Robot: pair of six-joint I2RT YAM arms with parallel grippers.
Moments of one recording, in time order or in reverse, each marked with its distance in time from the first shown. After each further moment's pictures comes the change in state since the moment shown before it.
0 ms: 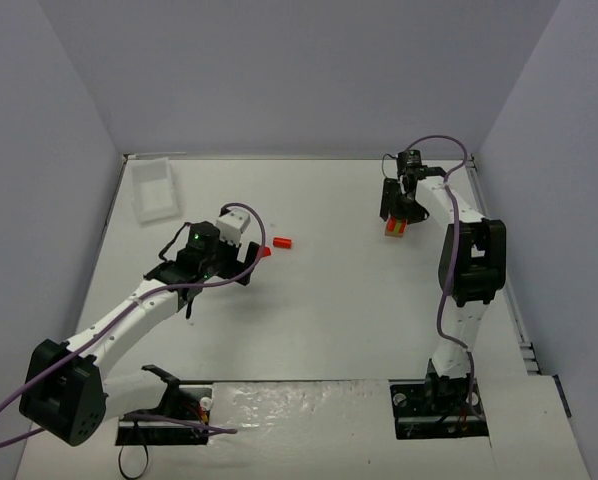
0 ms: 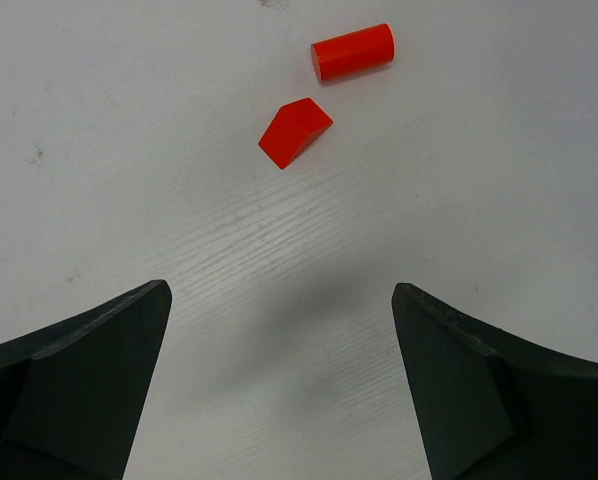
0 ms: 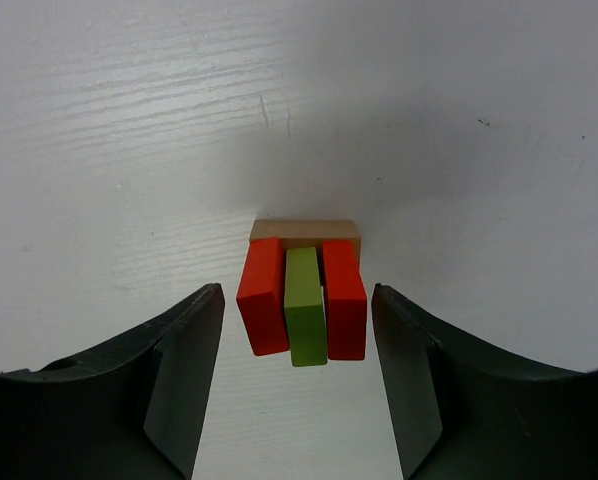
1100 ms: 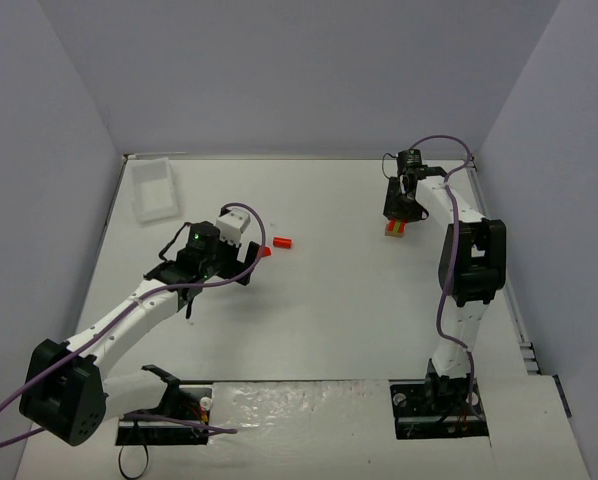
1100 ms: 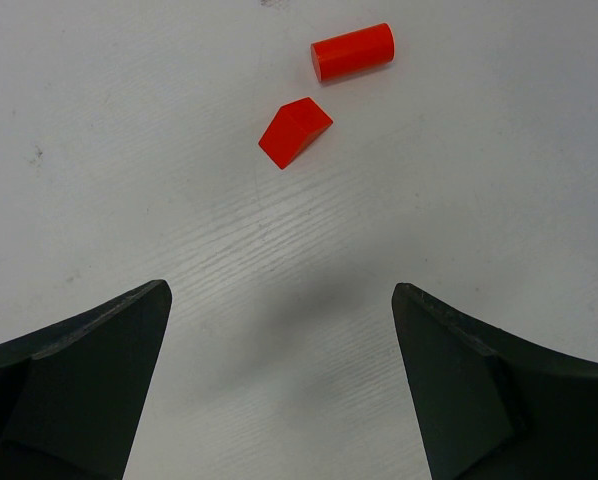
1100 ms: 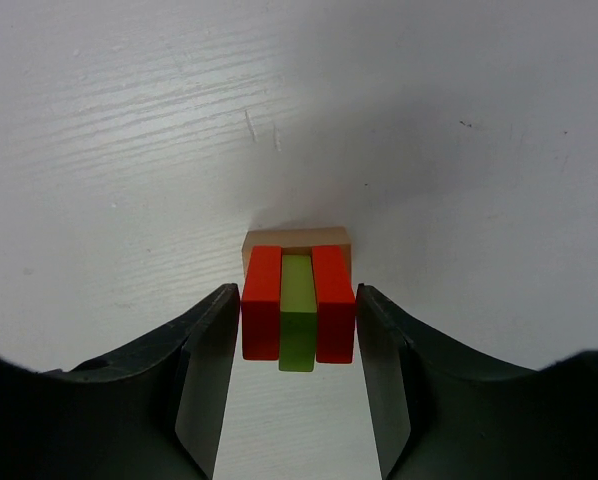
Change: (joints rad) left arm -0.001 0.000 0.000 0.000 0.000 0.000; right arm -0.001 0.000 0.001 0.011 0.034 0.048
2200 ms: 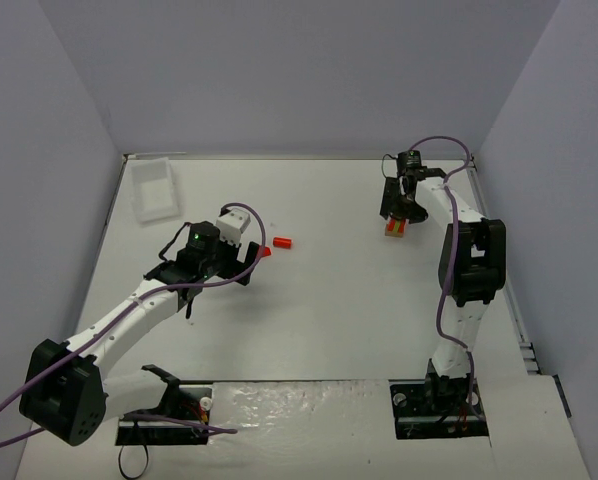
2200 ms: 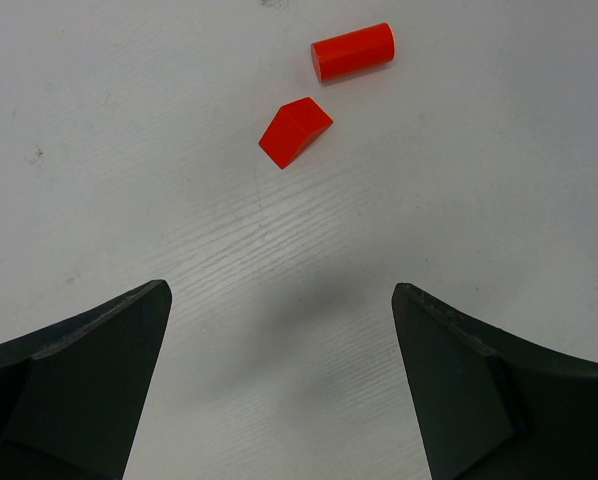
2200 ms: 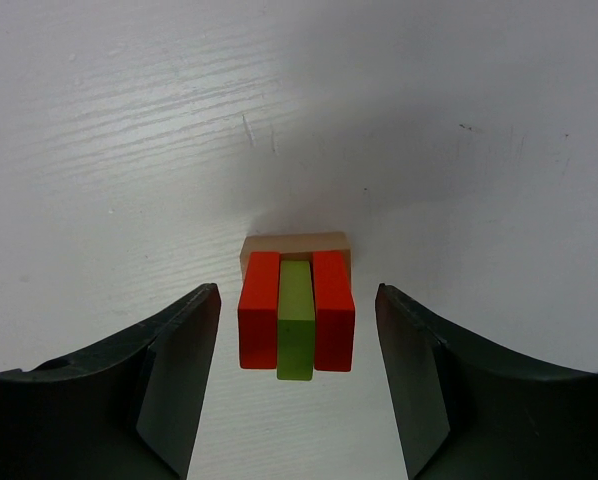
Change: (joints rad) left arm 0.000 0.000 0.000 0.000 0.000 0.001; right arm 0.002 0.000 -0.016 0.020 0.006 0.001
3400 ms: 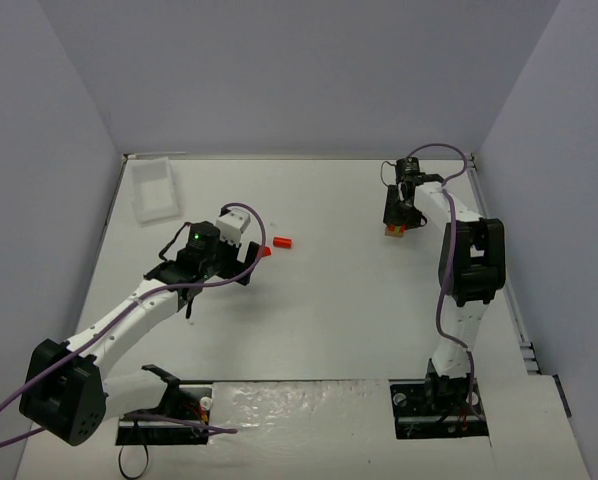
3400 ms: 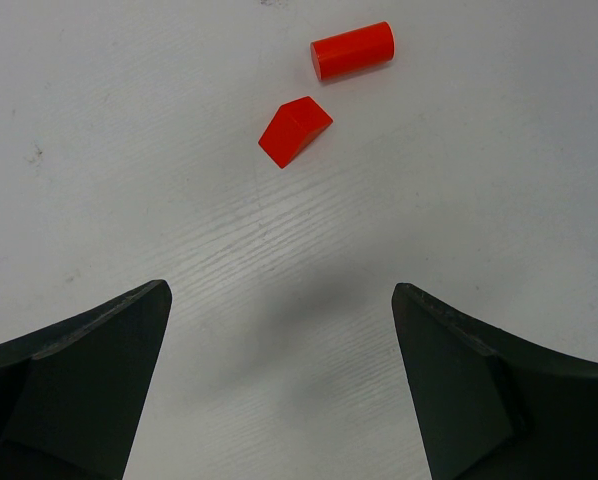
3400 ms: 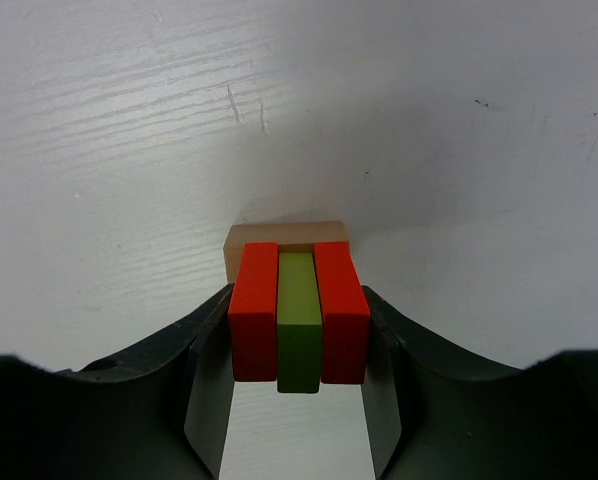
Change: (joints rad) left arm -0.002 0.000 0.000 -0.002 0.000 0.001; right arm 0.001 0.000 -0.063 0.032 -0.004 -0.016
